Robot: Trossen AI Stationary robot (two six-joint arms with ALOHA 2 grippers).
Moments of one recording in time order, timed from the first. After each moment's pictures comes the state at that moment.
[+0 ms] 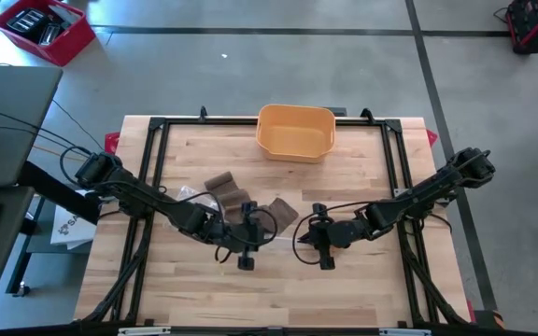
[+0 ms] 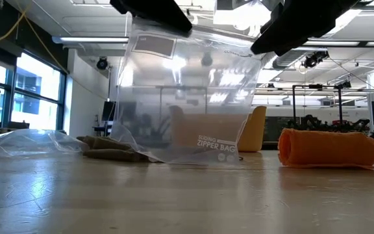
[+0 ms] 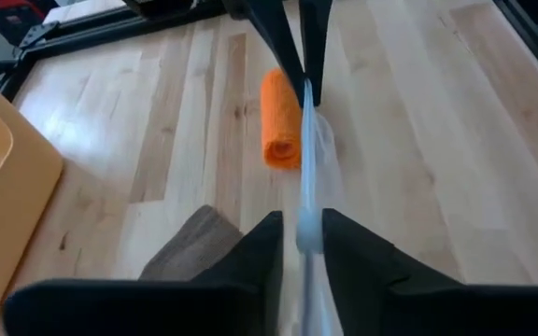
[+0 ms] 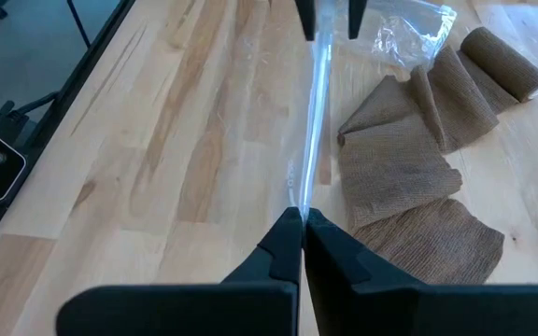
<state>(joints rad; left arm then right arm) -0.41 1.62 1.13 -0.20 -0.44 -0.07 0.44 1.44 0.84 -0.06 0.28 0.18</state>
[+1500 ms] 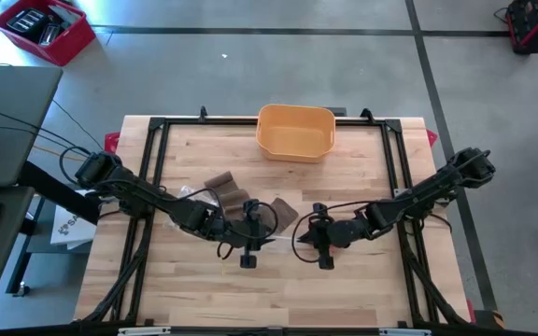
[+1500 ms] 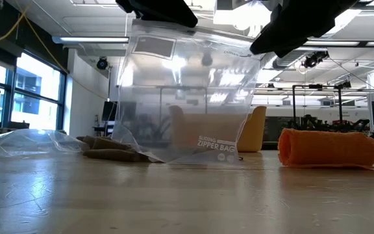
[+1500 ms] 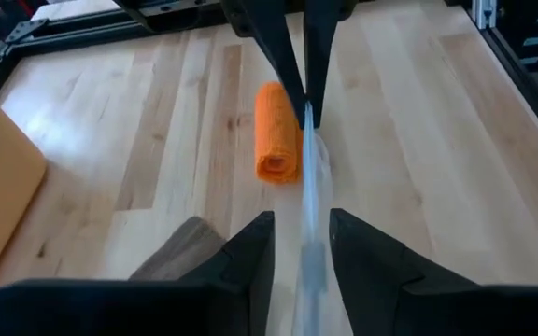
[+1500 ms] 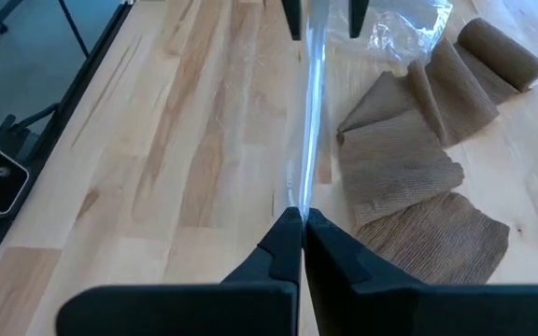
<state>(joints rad) -0.39 1.62 1.13 -0.16 -0.38 -0.10 0.44 1.44 0.84 -0.06 0.28 0.23</state>
